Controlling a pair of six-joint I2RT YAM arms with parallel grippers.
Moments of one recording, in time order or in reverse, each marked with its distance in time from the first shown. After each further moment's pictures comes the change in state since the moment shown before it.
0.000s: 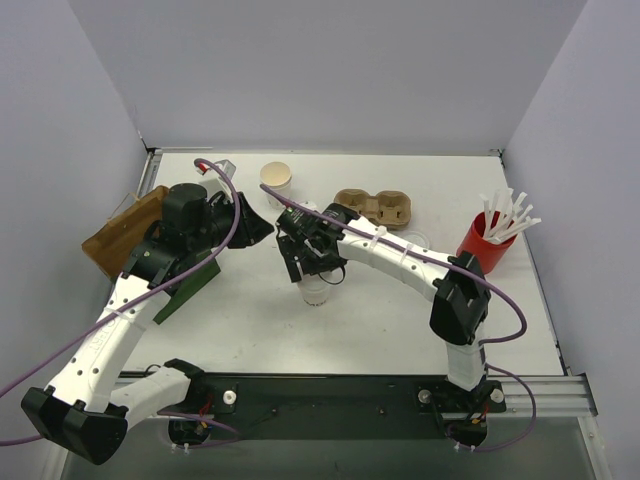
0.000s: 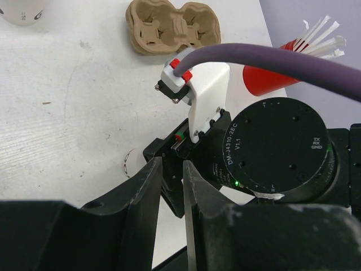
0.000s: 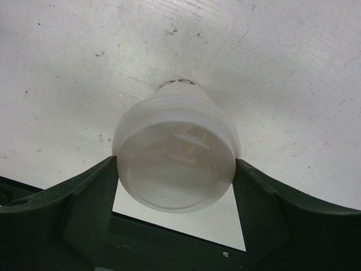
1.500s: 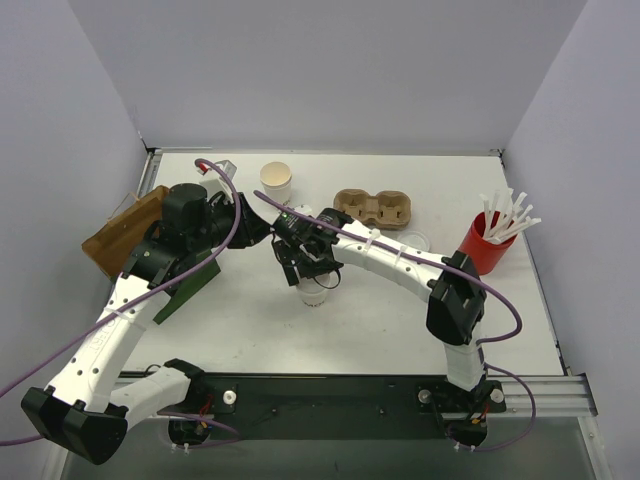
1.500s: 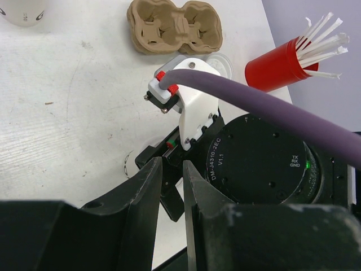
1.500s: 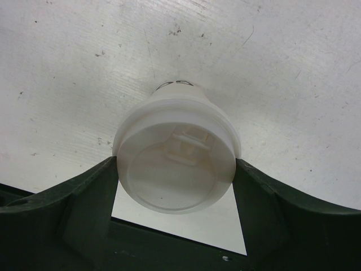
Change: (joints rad) left arm 0.000 0.000 0.000 -0.004 0.000 0.014; right arm 0.019 0.034 -0.003 0.012 0.026 -0.001
